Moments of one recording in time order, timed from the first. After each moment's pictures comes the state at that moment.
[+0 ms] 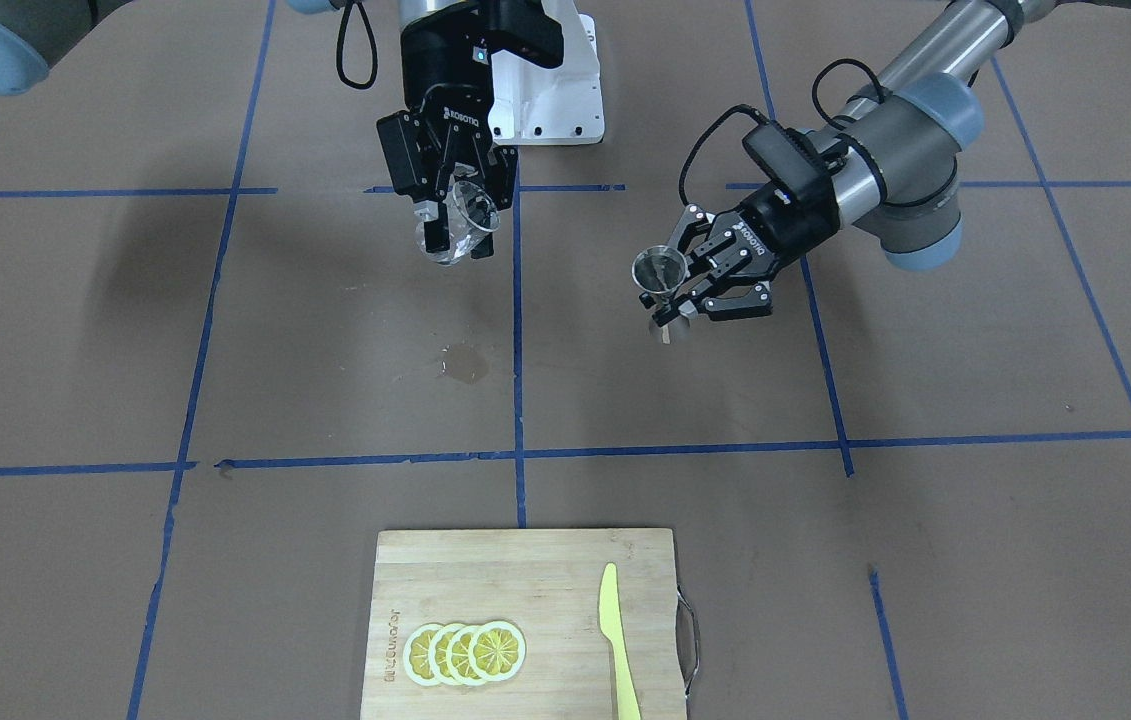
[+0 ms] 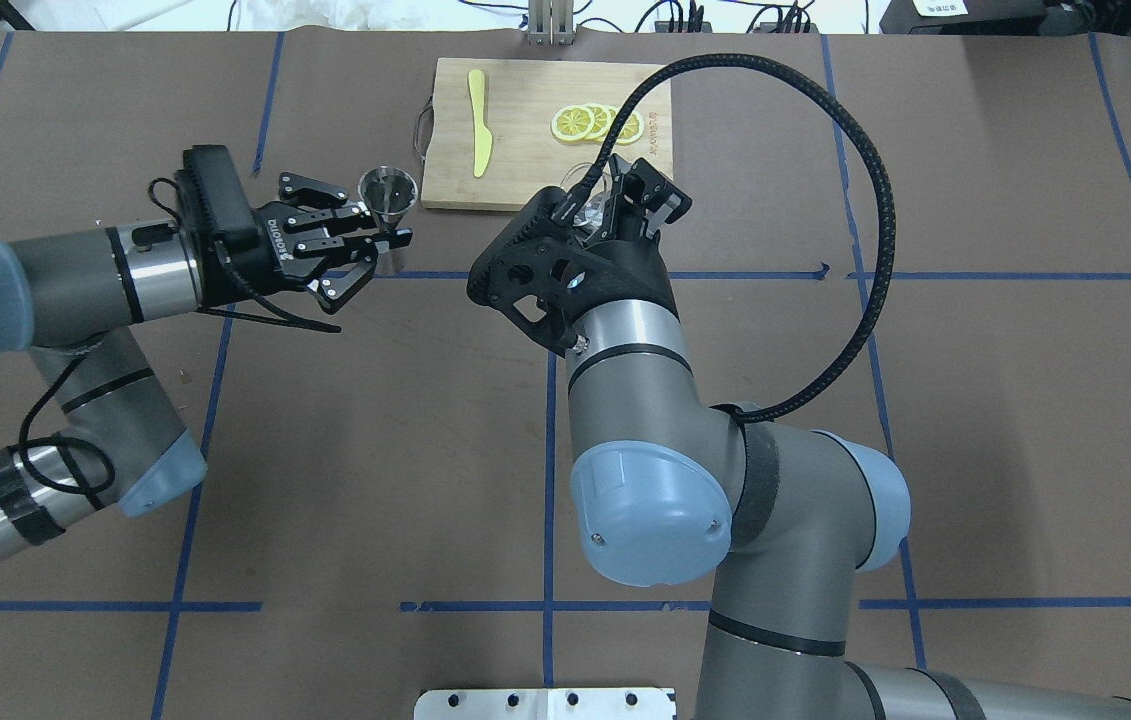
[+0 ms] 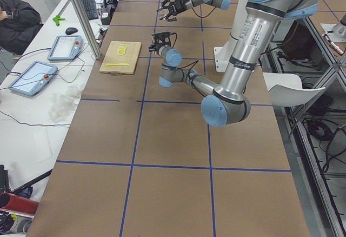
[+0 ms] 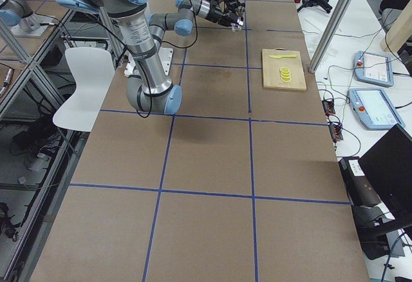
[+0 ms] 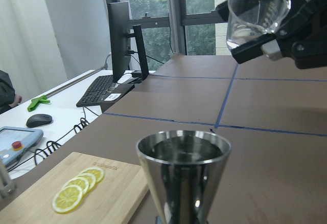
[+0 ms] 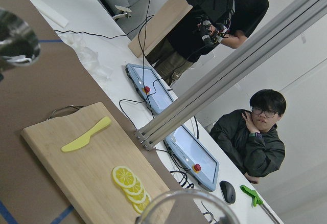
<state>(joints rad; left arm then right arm) -0.70 -1.94 -1.52 -3.17 -1.73 -0.32 0.29 -0.91 1.94 -1.47 0.66 0.30</state>
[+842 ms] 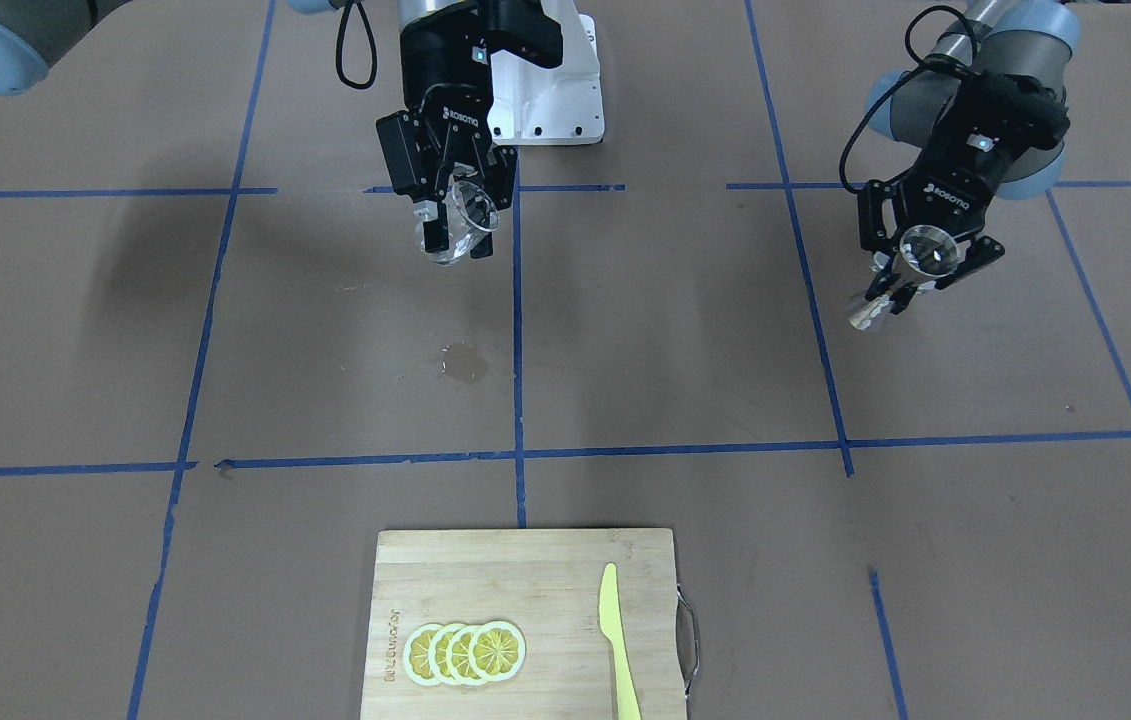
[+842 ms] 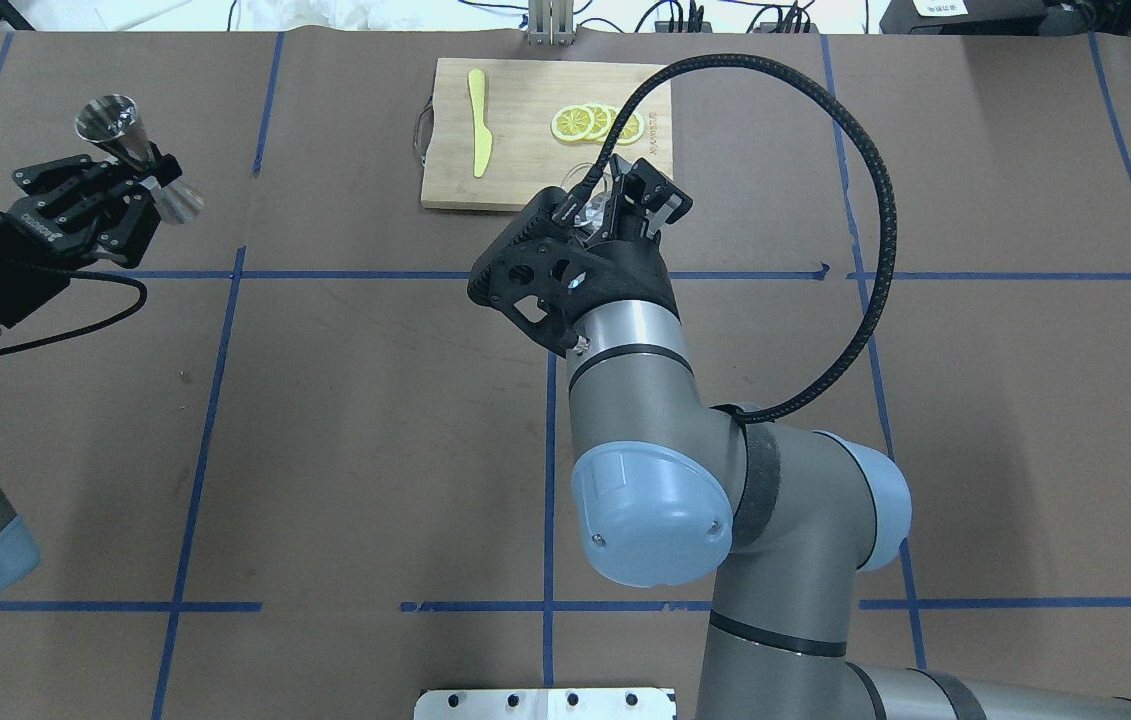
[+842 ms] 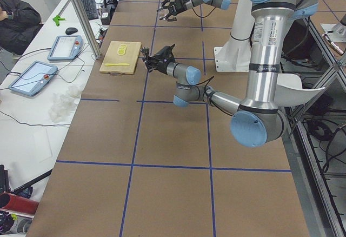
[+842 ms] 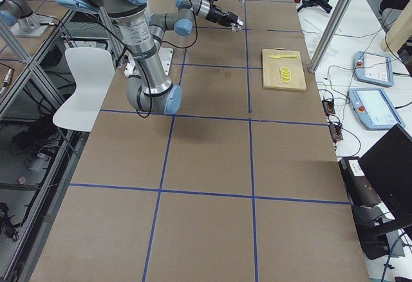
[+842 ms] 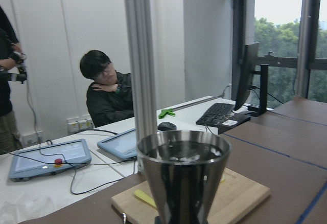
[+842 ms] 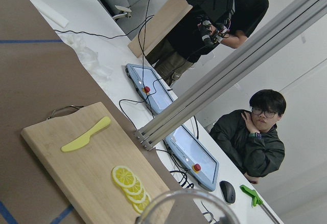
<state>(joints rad) -0.69 -1.63 -1.69 -3.25 -1.20 -0.62 0.29 -0.91 1.94 -1.46 0.66 0.30</state>
